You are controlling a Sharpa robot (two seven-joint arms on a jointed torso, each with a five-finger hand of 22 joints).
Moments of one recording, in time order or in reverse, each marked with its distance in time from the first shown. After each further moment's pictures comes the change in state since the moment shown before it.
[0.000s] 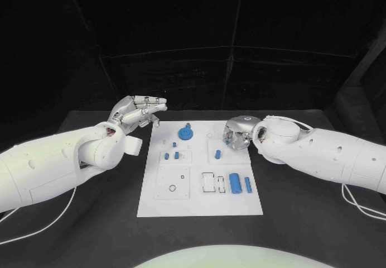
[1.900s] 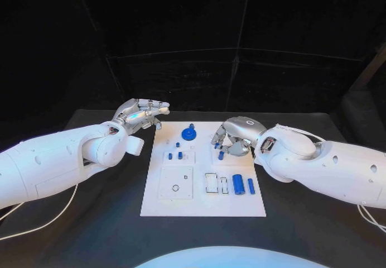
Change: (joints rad) left arm 0.000 -0.007 0.000 -0.024 0.002 0.024 -0.079; left_hand 0.000 0.000 0.000 0.000 0.000 -0.004 0.003 0.000 0.000 0.000 0.000 0.004 0.000 -0.004 0.004 -0.005 0.004 0.000 0.000 0.000 -0.004 0.000; right arm -0.004 -0.110 0.003 0.337 0.021 -0.214 -0.002; right_hand 0.035 0.049 0.065 -0.024 -0.070 0.094 -0.015 0.034 0.010 0.079 -0.025 0.021 0.011 0.002 -0.016 0.073 0.056 -0.031 0.004 -0.004 0.096 0.125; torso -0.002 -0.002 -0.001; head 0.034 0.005
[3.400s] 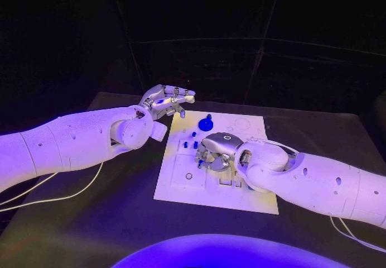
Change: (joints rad) left arm 0.000 0.029 0.000 -0.004 0.001 0.007 0.002; left_hand -0.004 -0.004 0.000 0.000 0.000 -0.004 0.004 0.000 0.000 0.000 0.000 0.004 0.000 0.000 0.000 0.000 -0.005 0.000 0.000 0.000 0.000 -0.001; right arm -0.082 0.248 -0.024 -0.125 -0.013 0.127 0.027; right_hand 0.000 0.000 0.002 -0.002 -0.003 0.000 0.000 -0.003 -0.002 0.000 0.000 0.000 -0.003 0.000 0.000 0.000 0.001 0.000 0.000 0.000 0.004 0.002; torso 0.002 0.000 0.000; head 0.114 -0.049
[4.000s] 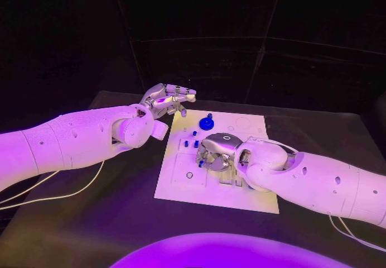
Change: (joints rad) left arm 0.000 0.002 0.000 -0.002 0.000 0.002 -0.001; left_hand 0.000 0.000 0.000 0.000 0.000 0.000 0.000 0.000 0.000 0.000 0.000 0.000 0.001 0.000 0.000 0.000 0.000 0.000 0.000 0.000 0.000 0.000; right arm 0.000 0.010 0.000 -0.010 -0.006 0.031 -0.003; right_hand 0.000 0.000 0.000 0.000 -0.002 0.000 0.000 -0.004 0.001 0.000 0.000 0.000 0.000 0.000 0.000 0.000 0.000 0.000 0.000 0.000 0.000 0.000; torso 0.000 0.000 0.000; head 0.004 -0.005
